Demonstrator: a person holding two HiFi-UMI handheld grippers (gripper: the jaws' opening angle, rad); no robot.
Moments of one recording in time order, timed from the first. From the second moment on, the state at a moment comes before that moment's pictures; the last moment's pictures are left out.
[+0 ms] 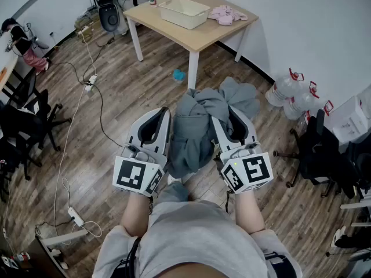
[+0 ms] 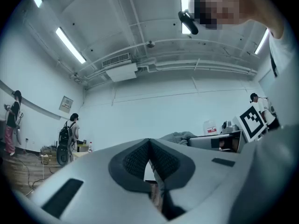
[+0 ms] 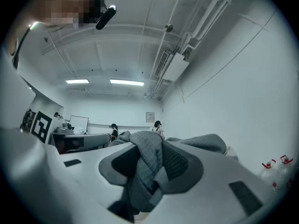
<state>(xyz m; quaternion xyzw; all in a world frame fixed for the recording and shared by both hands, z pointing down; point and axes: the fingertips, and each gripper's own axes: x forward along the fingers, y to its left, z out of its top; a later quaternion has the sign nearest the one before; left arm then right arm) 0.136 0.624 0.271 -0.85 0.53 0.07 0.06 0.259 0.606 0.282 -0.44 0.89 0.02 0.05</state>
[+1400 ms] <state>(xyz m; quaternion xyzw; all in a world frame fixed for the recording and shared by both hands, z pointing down) 0.071 0.488 0.275 -0.87 0.49 0.07 0.06 0.205 0.482 0.286 -0.50 0.86 0.00 0.08</state>
